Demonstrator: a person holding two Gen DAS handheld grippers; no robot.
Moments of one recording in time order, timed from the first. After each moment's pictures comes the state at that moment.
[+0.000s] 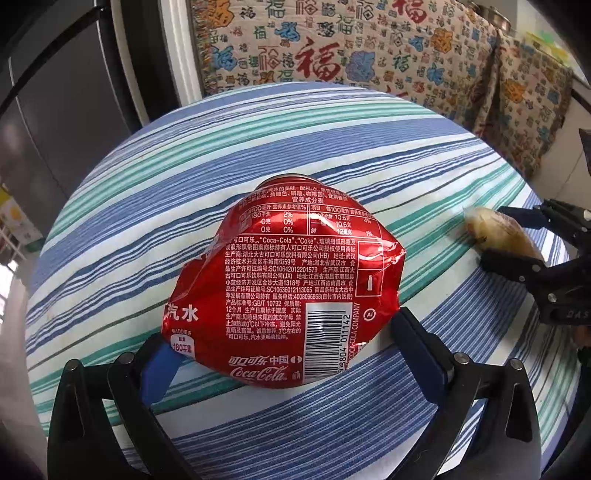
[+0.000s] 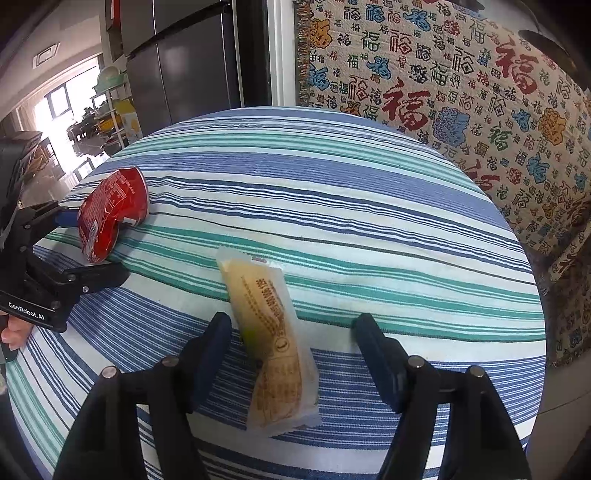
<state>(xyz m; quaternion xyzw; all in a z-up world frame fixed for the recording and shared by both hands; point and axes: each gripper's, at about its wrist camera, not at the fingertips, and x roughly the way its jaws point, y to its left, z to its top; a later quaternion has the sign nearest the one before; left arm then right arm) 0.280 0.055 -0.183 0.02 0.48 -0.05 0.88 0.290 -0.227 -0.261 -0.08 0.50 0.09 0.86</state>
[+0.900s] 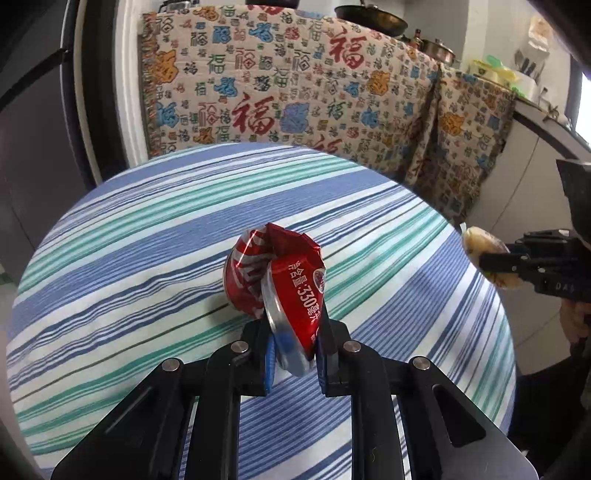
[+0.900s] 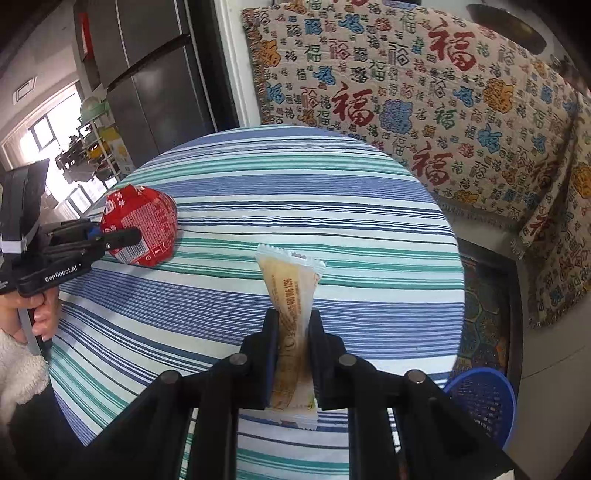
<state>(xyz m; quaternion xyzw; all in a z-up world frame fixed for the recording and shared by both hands) 0.274 0.003 -0.121 -0.01 0.40 -0.16 0.90 0.231 -0.298 -0.192 -0.02 0.50 0.05 0.87</state>
